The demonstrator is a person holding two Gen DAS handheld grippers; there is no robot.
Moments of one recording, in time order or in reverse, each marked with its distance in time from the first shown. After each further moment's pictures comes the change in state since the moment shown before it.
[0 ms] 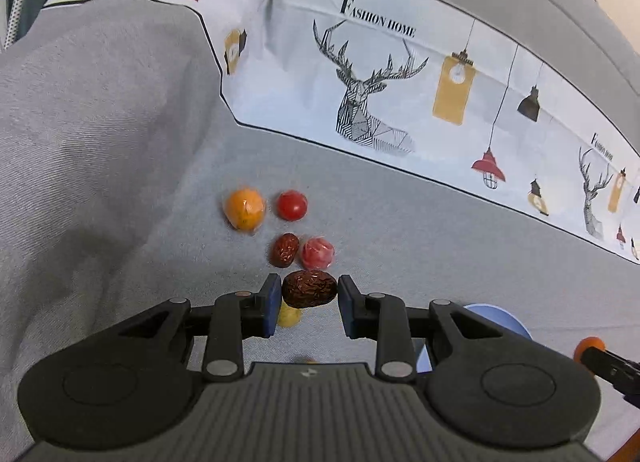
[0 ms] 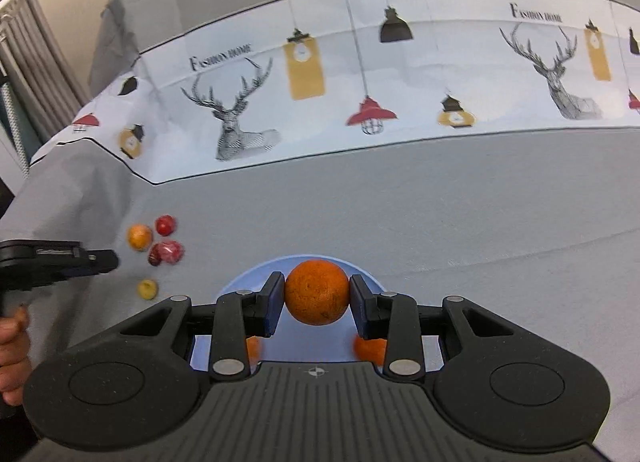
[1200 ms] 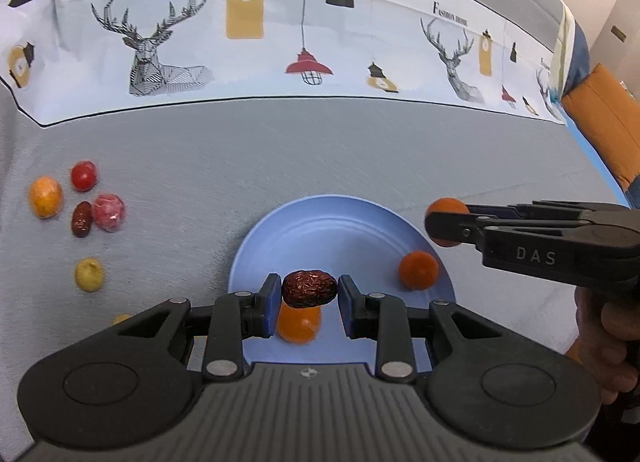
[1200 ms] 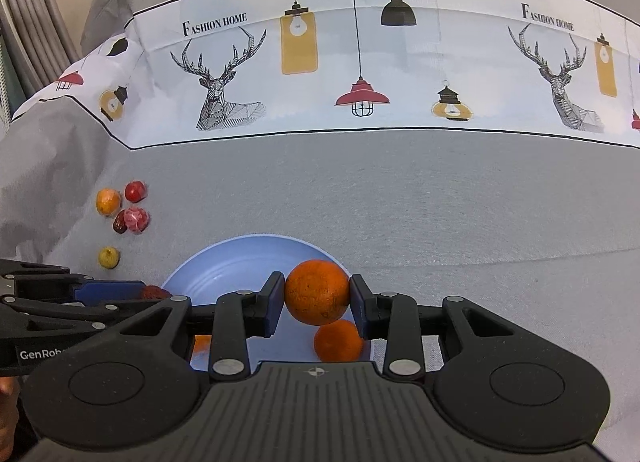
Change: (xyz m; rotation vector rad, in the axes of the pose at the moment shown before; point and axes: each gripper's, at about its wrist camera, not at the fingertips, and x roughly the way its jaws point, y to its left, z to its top) left arm 0.016 -0.107 -0.064 0.384 0.119 -0.296; right arm 0.026 -0.006 -0.007 -0.107 0.041 -0.057
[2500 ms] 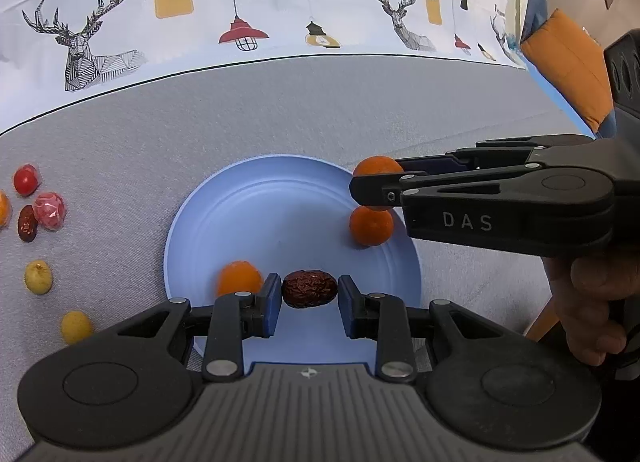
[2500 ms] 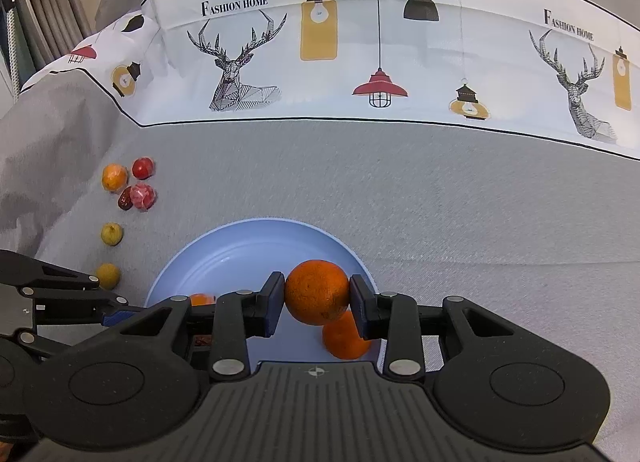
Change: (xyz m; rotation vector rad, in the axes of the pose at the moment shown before) left arm 0.018 -0.029 -0.011 0.136 0.088 -0.085; right arm 0.008 0.008 -0.001 -0.068 0.030 0.010
